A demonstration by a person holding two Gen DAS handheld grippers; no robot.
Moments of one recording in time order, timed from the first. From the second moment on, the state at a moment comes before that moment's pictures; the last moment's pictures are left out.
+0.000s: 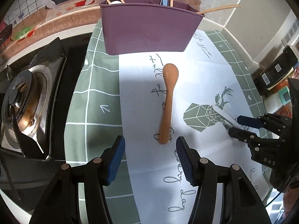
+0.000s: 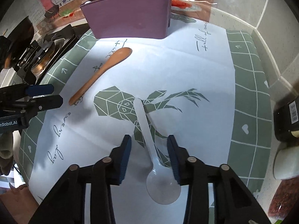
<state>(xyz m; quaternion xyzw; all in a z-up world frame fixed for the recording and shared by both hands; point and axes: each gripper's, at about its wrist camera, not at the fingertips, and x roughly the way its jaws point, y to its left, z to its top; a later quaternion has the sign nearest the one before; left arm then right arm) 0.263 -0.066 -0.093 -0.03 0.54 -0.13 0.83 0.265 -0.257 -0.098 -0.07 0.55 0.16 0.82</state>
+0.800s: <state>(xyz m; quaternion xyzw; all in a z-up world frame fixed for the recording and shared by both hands) 0.352 -0.149 -0.093 0.06 0.56 -0.18 0.81 0.241 -0.325 -0.064 0.02 0.53 0.12 0.84</state>
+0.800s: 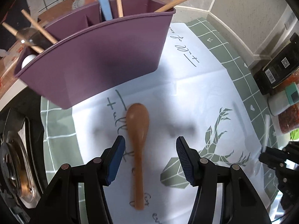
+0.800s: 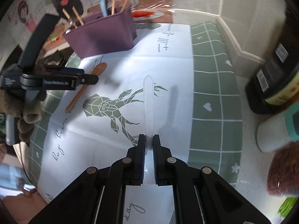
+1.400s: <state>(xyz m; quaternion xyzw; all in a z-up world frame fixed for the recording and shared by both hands) 0.367 -0.138 -0.102 0.04 0.56 -0.16 0.81 0.248 -0.312 -0.042 0.04 0.50 0.13 0.85</state>
